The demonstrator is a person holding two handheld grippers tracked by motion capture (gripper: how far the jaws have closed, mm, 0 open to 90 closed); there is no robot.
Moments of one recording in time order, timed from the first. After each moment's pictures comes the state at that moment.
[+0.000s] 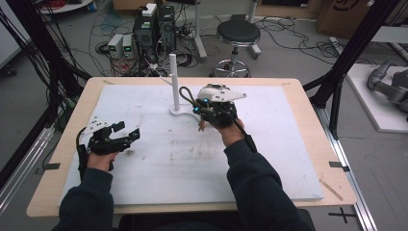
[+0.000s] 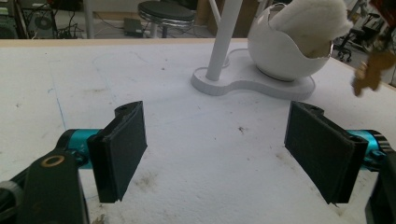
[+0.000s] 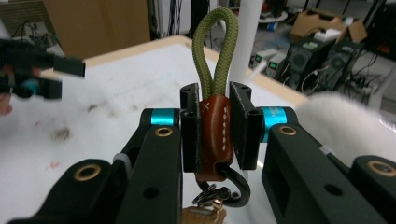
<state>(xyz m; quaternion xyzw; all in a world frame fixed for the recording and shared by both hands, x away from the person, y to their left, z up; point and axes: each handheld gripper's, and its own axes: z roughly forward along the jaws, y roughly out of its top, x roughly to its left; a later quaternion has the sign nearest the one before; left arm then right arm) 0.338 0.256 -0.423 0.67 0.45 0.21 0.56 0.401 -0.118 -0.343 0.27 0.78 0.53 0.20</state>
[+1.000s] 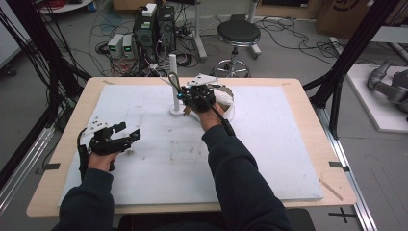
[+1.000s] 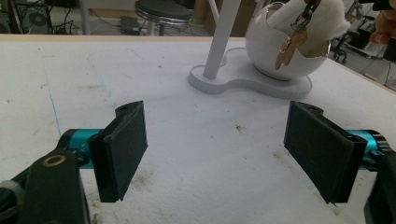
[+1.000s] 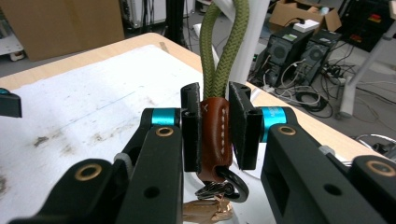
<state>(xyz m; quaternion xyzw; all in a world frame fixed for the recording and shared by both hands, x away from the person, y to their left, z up) 0.338 0.256 -0.425 0.66 0.45 0.20 0.56 0.447 -0.060 -0.340 0.30 0.79 0.49 0.23</state>
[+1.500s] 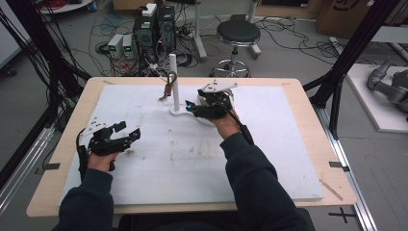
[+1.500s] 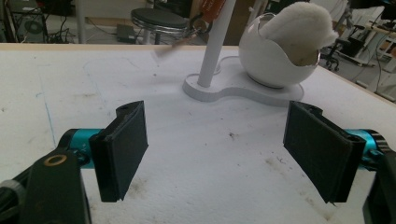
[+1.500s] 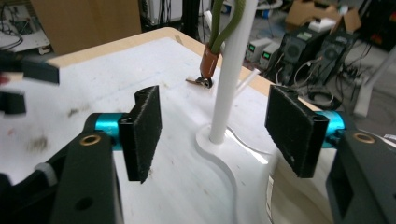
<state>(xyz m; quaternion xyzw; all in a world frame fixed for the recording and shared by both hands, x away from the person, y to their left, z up) 0.336 0.255 -0.423 0.66 0.44 0.20 0.58 0.419 -0.111 -0.336 0.27 0.80 0.49 0.21</state>
